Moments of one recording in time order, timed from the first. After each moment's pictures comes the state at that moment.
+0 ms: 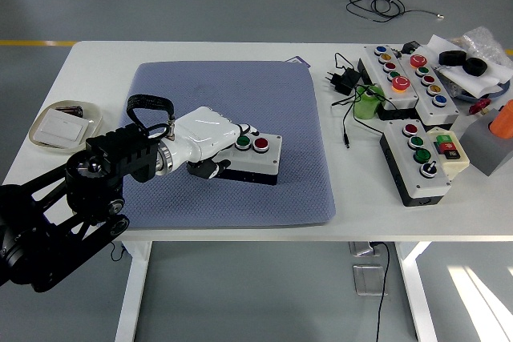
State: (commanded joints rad) left arm -0.66 0.33 -0.78 -1.50 2.27 -0.35 0.12; right arm 0.13 -0.16 0.76 0.18 -0.48 -0.30 -0.17
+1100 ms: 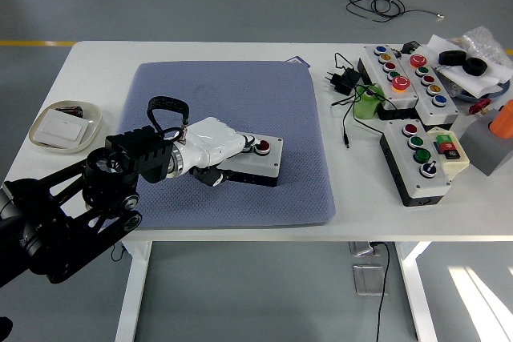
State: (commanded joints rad) left arm -0.71 0.29 -0.71 -1.39 2.25 -0.40 0.12; right arm 0.14 -0.16 0.76 0.18 -0.47 -0.30 -0.17
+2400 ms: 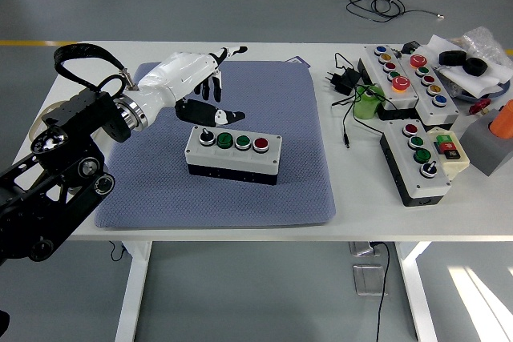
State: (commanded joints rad) left arm -0.64 0.31 -0.99 -1.42 1.94 -0.07 0.07; right arm 0.14 -0.16 0.77 0.18 -0.48 -0.30 -0.17
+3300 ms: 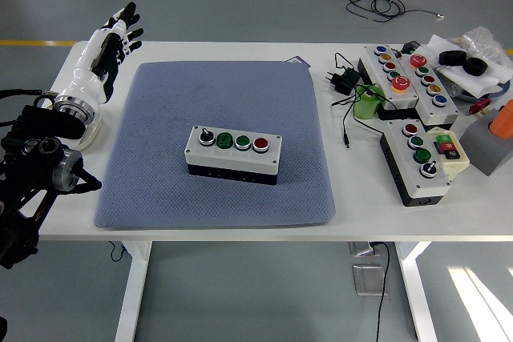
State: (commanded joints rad) left arm -0.57 0.30 -1.15 -1.22 0.87 0.24 0.02; right arm 0.13 -0.16 0.77 0.18 -0.48 -0.30 -0.17
